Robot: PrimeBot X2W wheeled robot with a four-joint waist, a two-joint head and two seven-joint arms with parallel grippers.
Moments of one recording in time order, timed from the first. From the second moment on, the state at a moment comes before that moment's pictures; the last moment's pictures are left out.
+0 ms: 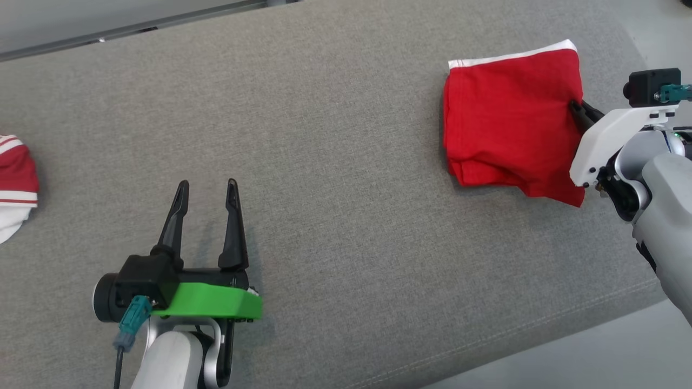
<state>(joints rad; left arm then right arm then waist) -0.17 0.08 -0.24 0.09 -0.30 0.08 -0.26 -0.91 -0.41 0.57 0.98 0.74 0.13 -0.01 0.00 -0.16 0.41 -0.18</state>
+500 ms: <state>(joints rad) -0.21 0.11 -0.24 0.05 -0.30 0.08 -0.24 -1.03 -0.43 0.58 1.07 0.72 0.13 -0.10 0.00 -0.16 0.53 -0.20</state>
